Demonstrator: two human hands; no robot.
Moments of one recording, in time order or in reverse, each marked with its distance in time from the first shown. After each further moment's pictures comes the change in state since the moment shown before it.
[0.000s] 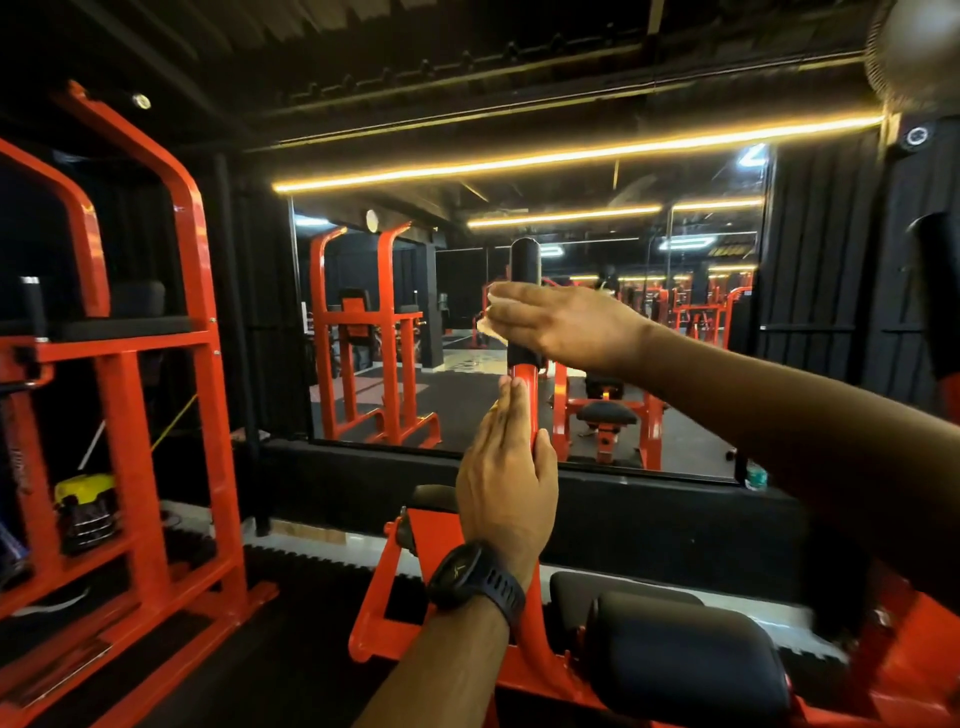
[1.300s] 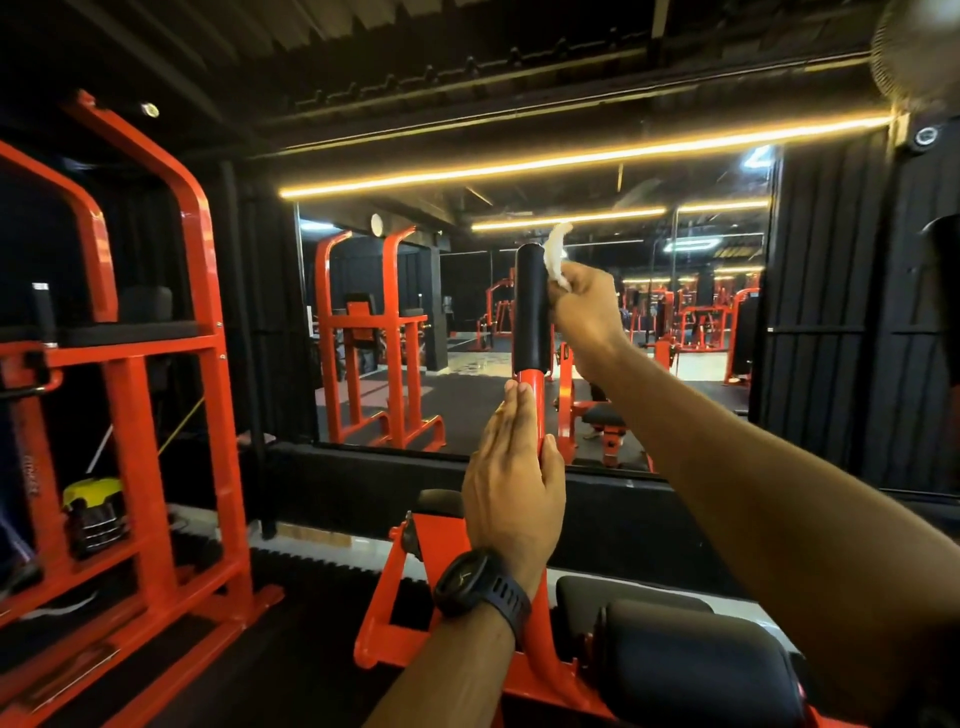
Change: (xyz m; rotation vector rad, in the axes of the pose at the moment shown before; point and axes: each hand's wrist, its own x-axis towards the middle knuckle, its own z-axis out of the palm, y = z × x) left_hand 0.003 -0.001 0.003 -0.002 0.004 -0.008; right_hand 0.027 -0.016 0.016 1.508 0.529 1.201
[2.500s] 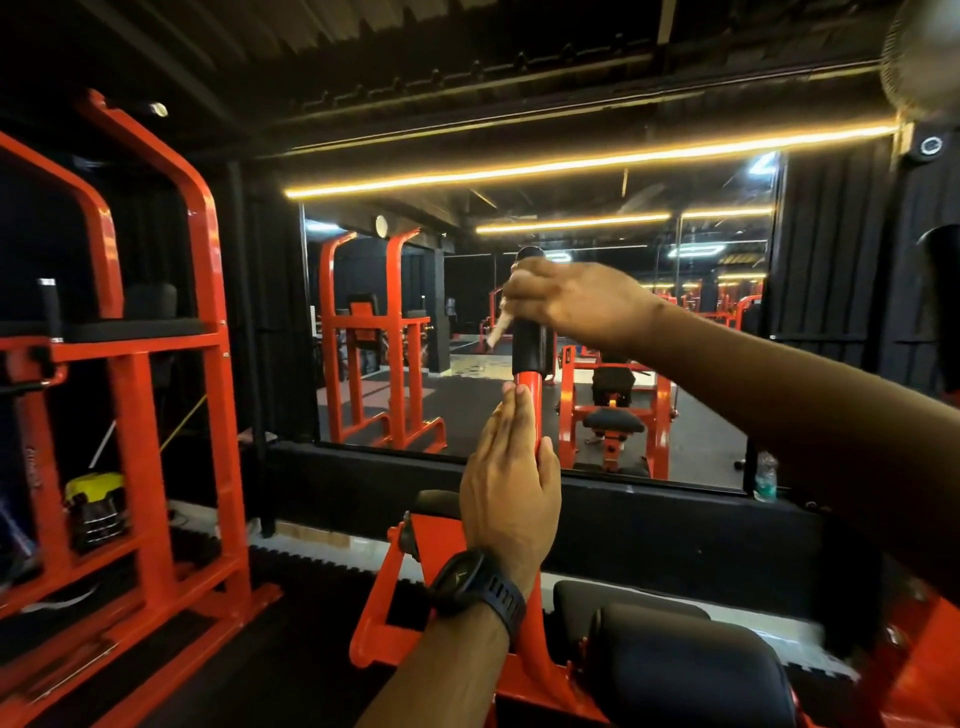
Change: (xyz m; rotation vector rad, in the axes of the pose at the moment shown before) left_hand 0.000 -0.002 -0.001 0.024 -0.010 0.022; right_hand 0.013 -0.032 -0.034 -1.573 -0.471 -1.203
